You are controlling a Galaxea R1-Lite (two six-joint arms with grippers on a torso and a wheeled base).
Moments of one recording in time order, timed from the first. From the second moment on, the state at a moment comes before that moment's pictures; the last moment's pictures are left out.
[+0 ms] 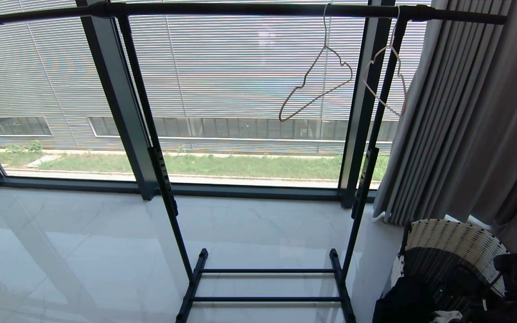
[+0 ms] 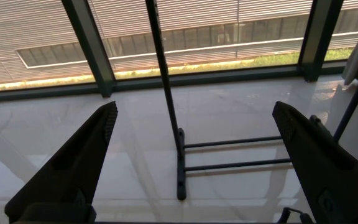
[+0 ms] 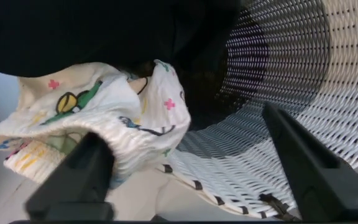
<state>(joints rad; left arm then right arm) 0.00 0.00 0.00 0.04 -0.05 0.18 -0.17 2.13 -0.21 -0.95 0.17 -0.87</state>
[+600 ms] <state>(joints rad) 0.00 0.00 0.00 0.05 -0.05 0.16 -0.17 1.86 -0.09 -0.87 0.17 -0.86</state>
